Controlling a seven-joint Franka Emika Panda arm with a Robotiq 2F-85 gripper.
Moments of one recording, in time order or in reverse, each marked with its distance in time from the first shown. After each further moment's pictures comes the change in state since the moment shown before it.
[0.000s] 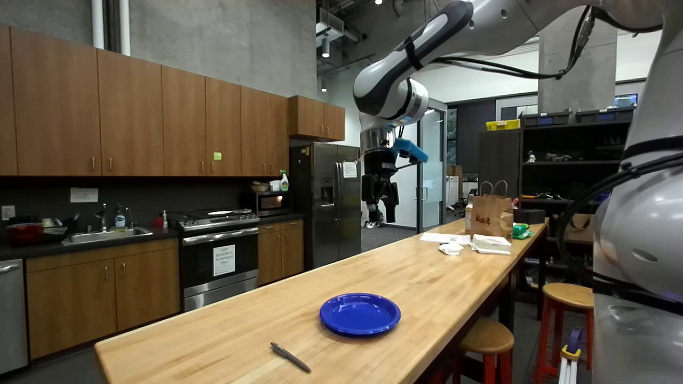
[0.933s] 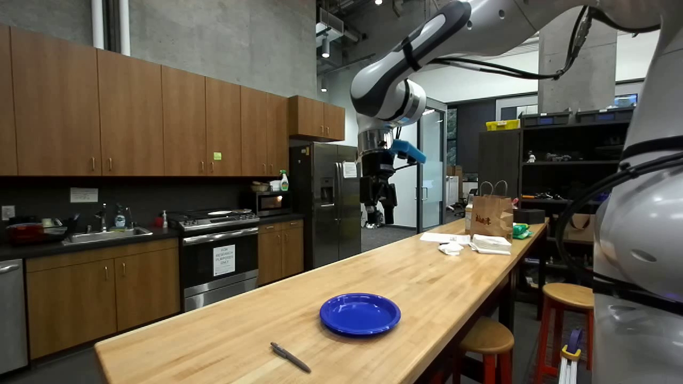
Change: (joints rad) arm -0.006 0.009 0.022 0.000 0.000 0.000 0.000
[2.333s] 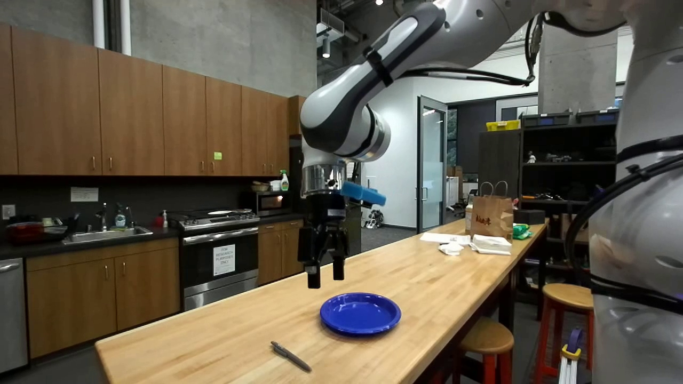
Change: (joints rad) arm 0.119 0.095 0.246 -0.157 0.149 0.293 0.144
